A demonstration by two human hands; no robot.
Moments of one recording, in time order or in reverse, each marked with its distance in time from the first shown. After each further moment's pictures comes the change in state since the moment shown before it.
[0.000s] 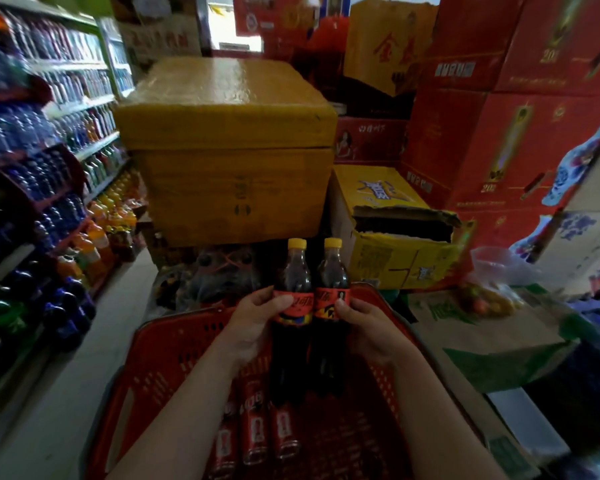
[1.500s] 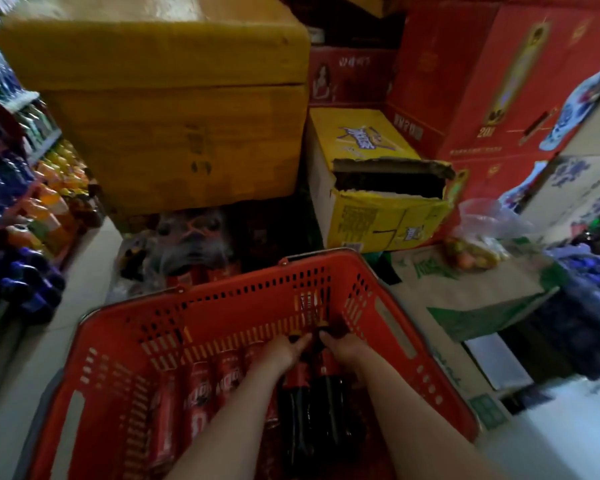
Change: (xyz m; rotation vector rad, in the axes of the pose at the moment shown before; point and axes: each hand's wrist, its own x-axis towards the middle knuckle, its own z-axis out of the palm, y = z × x) left_hand 0.049 -0.162 0.000 1.076 0.040 -0.567; right_hand 0.031 0.085 -0.031 -0.711 0.314 0.571
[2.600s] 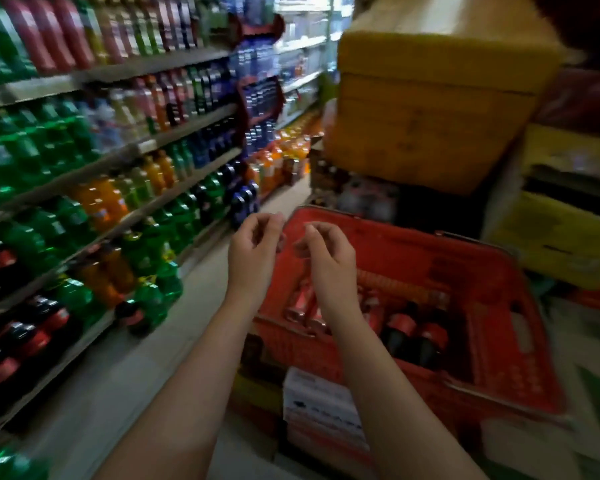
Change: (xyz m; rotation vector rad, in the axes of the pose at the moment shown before) left_hand -0.320 -0.071 -0.088 -0.730 1.274 0.343; right_hand -0.251 -0.051 0.142 0.517 -0.322 -1.064
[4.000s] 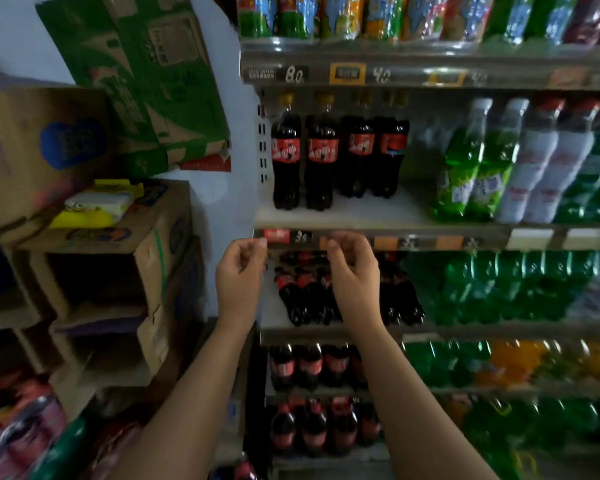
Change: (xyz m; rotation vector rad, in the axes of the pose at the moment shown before) left_hand 0.229 -0.051 -0.791 0.331 1.168 0.154; right_hand -0.014 -0.004 0.861 0.211 -0.951 -0.205
